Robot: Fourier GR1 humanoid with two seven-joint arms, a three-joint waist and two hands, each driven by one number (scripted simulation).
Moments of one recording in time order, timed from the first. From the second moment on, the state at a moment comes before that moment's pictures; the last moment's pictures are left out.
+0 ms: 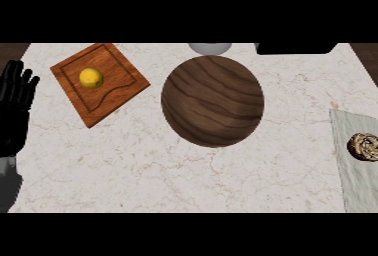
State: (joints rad) left arm -0.19 0.50 0.04 -1.49 0.36 0.20 -0.08; right arm 0.37 -1.19 -0.57 -1.49 -0.43 0.61 0.14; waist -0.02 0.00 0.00
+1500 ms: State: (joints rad) left arm -0.23 0.40 0.11 -1.49 0.25 0.12 -0.04; right arm 0.09 -0.92 -0.39 -1.13 0.18 0.73 -0.10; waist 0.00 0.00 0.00
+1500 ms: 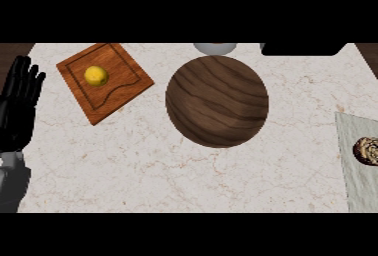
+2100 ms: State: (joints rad) left arm -0.22 0.36 0.14 -1.52 0.20 0.10 -0.02; right arm 0.01 -0.85 -0.37 -1.04 0.33 0.68 -0.24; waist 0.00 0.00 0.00
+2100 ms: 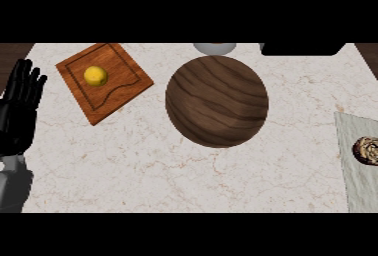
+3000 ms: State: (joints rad) left arm -0.27 0.34 0.20 -1.48 0.18 0.05 0.00; right arm -0.12 -0.78 -0.32 -0.80 0.50 0.61 -0.29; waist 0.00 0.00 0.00
